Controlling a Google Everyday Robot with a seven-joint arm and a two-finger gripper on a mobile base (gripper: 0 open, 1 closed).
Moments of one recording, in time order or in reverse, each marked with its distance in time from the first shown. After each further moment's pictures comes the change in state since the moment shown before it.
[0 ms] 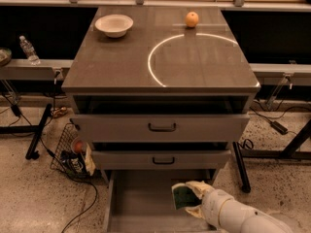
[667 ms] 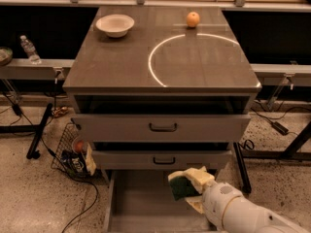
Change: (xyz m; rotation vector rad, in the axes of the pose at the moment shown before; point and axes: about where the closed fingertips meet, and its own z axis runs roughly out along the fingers) arm -0.079 -0.071 -0.069 0.123 0.030 -0.235
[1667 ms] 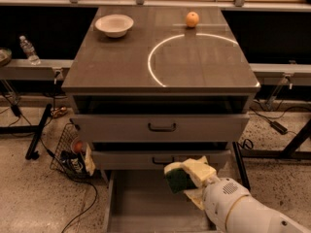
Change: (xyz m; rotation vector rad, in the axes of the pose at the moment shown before) arm -0.036 -0.059 -0.040 0.098 0.001 -0.128
